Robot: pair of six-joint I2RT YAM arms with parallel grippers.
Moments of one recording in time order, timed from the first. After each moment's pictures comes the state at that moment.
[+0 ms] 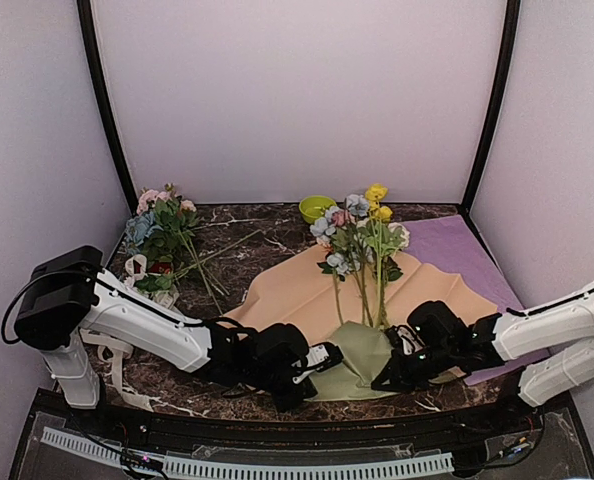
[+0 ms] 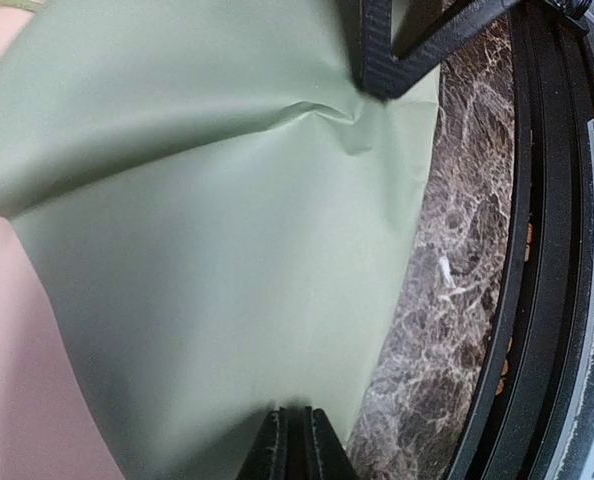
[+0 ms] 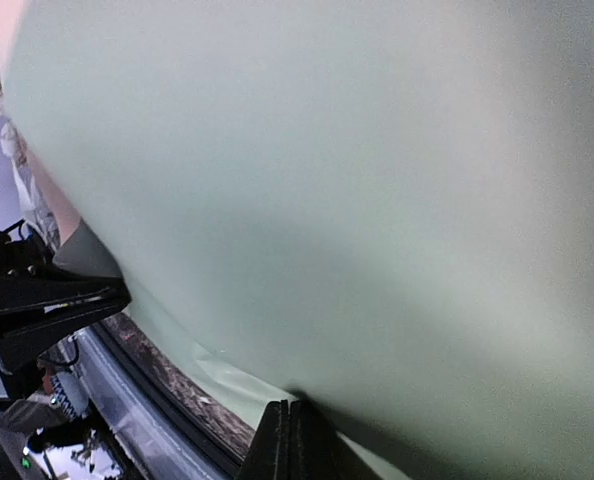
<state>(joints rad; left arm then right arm) -1.29 1.82 0.92 -0.03 0.05 -0.14 0.93 1.28 0.33 0.01 -0.39 1.03</state>
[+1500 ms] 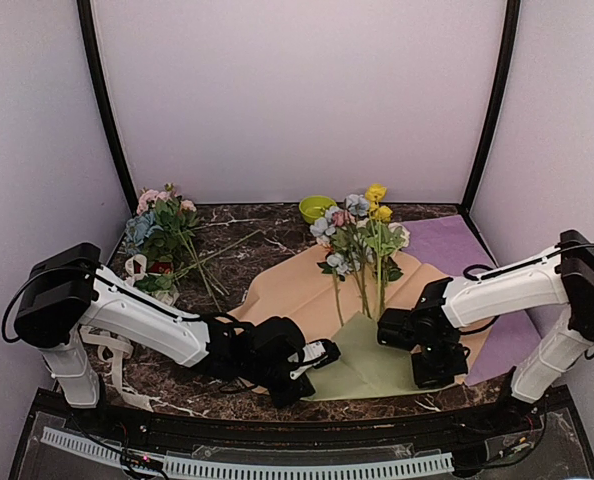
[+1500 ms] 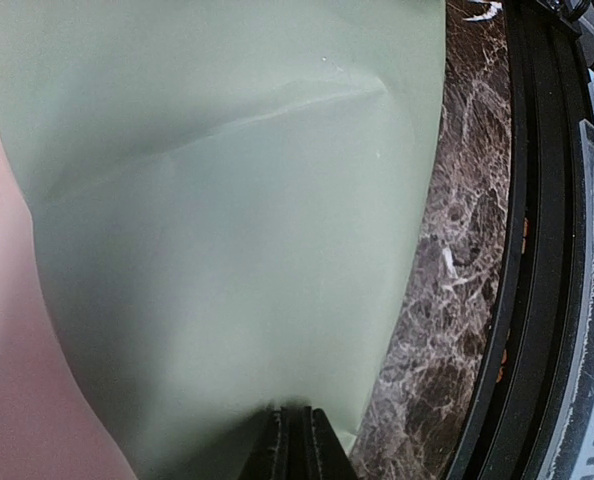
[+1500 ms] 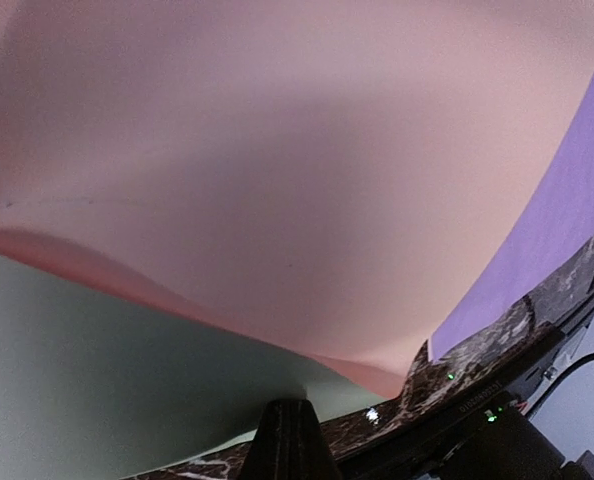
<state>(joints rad) -1.25 1.81 0.91 -0.04 0.10 -0.14 1.00 1.57 0.78 -1.14 0.16 1.09</state>
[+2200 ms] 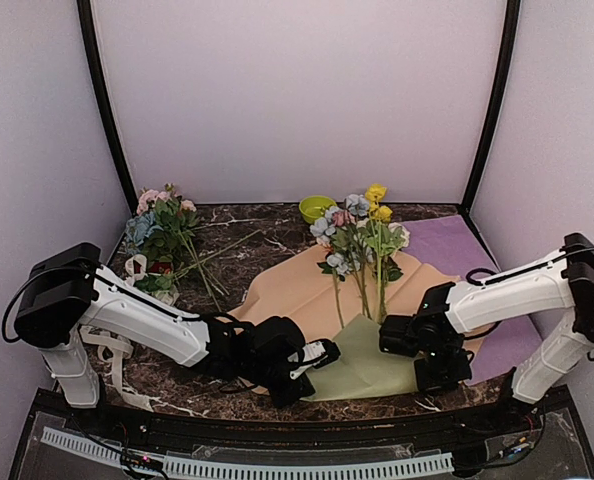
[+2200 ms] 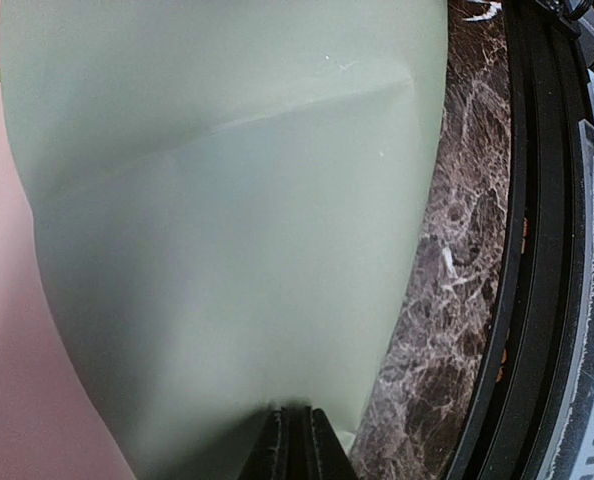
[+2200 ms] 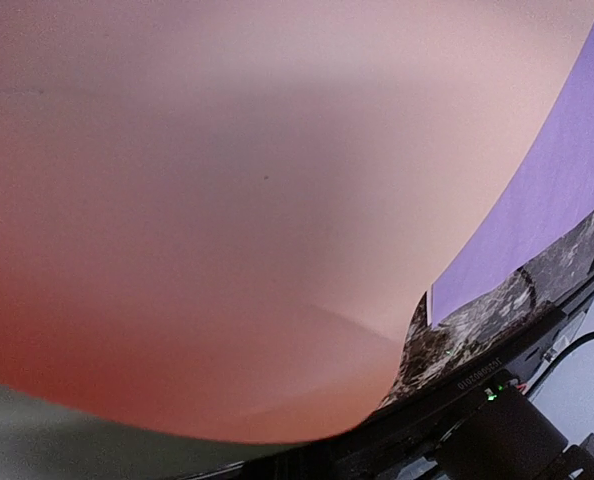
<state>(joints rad) -1.25 1.81 0.91 -0.04 0.10 -0.14 1.05 1.53 0.76 -1.18 0.12 1.12</state>
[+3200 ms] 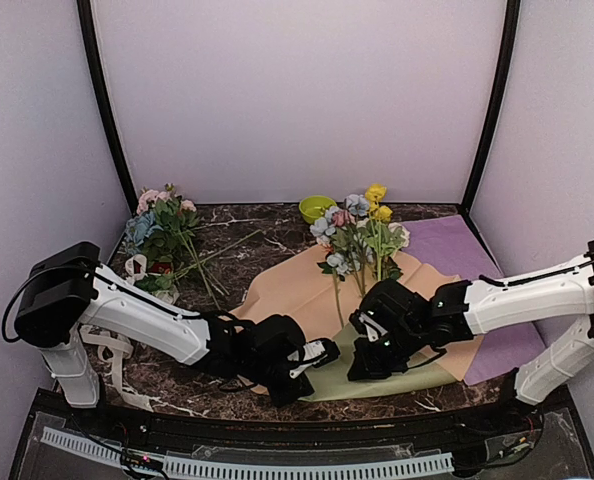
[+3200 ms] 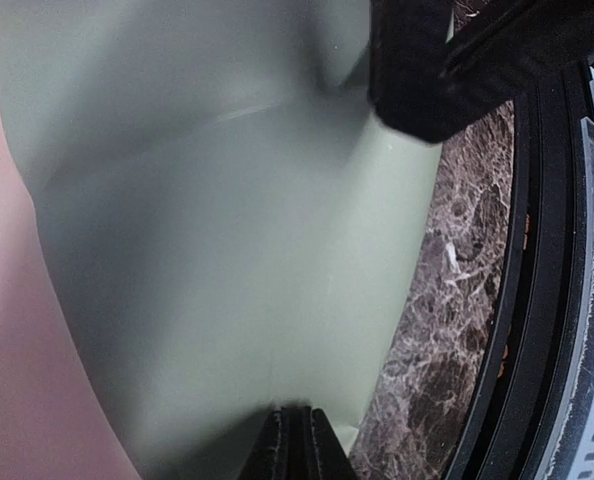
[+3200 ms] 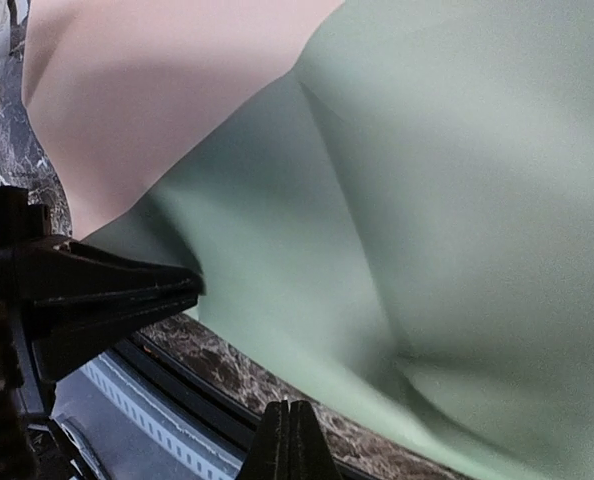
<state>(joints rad) -1.24 1.81 0.93 -0.07 0.11 -0.14 1.09 1.41 0.77 -0.45 -0.23 0.92</state>
